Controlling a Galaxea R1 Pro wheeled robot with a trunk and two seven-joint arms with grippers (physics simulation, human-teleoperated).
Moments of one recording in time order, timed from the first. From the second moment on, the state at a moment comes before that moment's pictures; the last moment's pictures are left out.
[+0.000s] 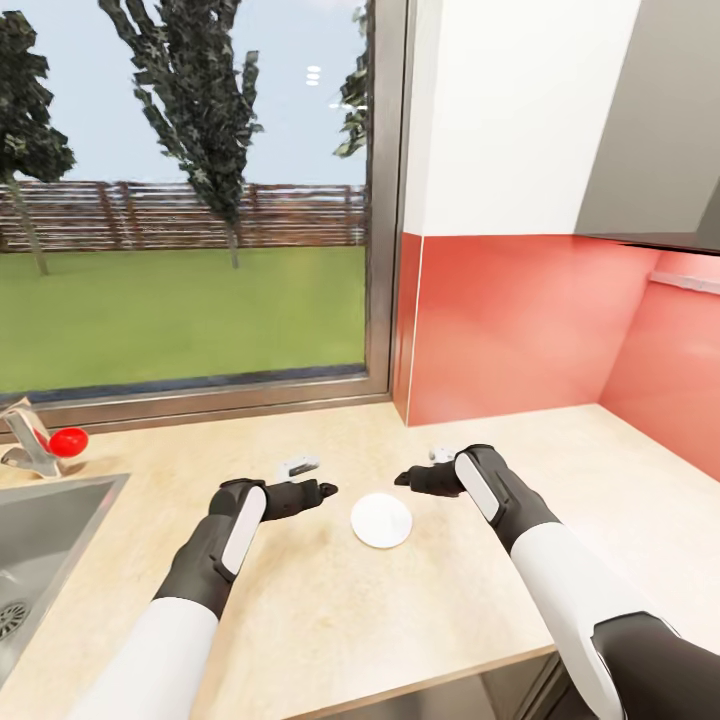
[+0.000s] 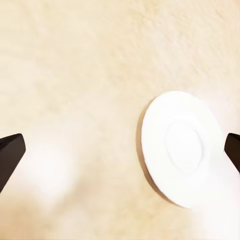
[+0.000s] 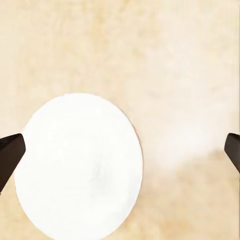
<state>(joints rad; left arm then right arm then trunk) -0.67 -0.14 0.01 -1.01 0.33 0.85 -0.05 -0.92 0.02 0.20 -0.67 -0.46 0.86 0.02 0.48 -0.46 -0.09</state>
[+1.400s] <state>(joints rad) -0.67 -0.15 -0.02 -0.97 0.38 0.85 -0.15 -0.92 0.01 0.20 -0.62 -0.49 0.86 0.02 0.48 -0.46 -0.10</state>
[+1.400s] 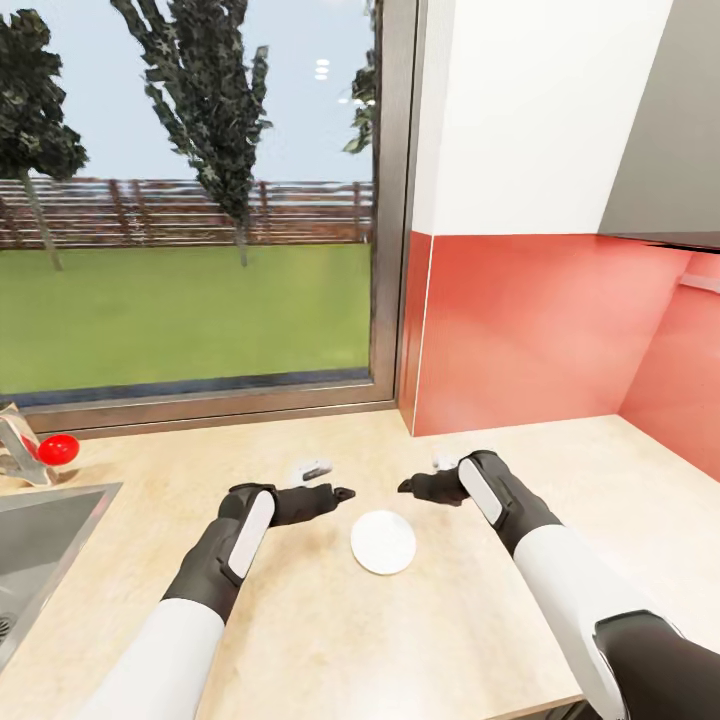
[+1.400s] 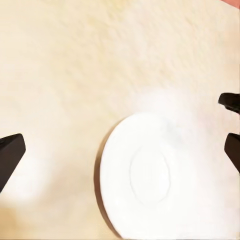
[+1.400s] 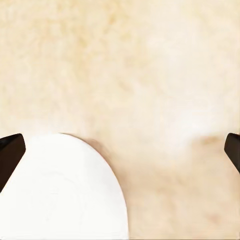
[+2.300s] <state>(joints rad) -0.67 -0.05 -0.01 -0.83 0.40 0.85 -0.37 -0.92 -0.04 0.19 -0.32 -0.53 0.74 0.40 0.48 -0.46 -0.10</state>
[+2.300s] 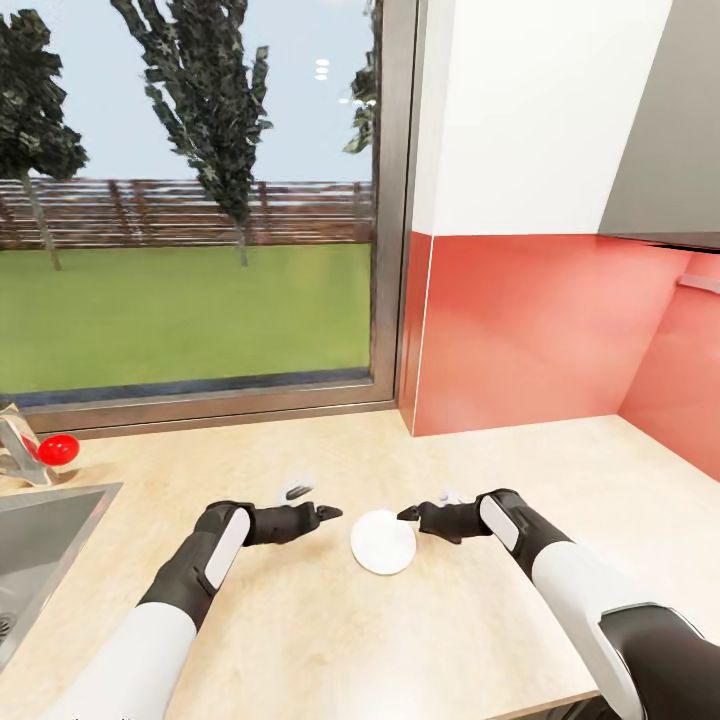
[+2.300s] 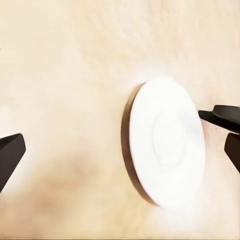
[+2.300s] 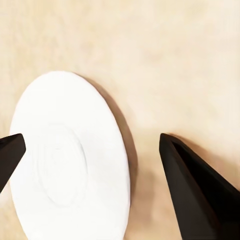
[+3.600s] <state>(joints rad) -0.67 -0.02 -0.01 -0.78 0.39 0.85 -0.50 -0.92 -0.09 0.19 -0.29 -0.53 0.74 0.46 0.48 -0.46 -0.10</state>
